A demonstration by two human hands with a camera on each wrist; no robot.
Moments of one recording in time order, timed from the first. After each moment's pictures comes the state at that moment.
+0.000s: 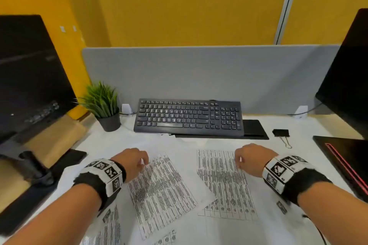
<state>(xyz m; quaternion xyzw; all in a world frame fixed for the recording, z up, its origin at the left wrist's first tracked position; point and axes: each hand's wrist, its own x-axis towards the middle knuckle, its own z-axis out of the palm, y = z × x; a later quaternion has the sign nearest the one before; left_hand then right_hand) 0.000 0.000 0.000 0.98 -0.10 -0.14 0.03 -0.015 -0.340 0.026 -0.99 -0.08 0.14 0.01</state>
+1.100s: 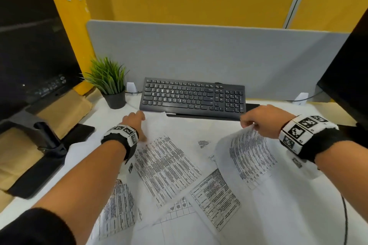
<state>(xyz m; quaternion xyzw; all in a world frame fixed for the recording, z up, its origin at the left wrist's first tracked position) 0.033 0.012 -0.001 0.99 0.07 -0.09 0.12 -0.007 -0.349 0.079 -0.97 -0.19 0.06 -0.09</state>
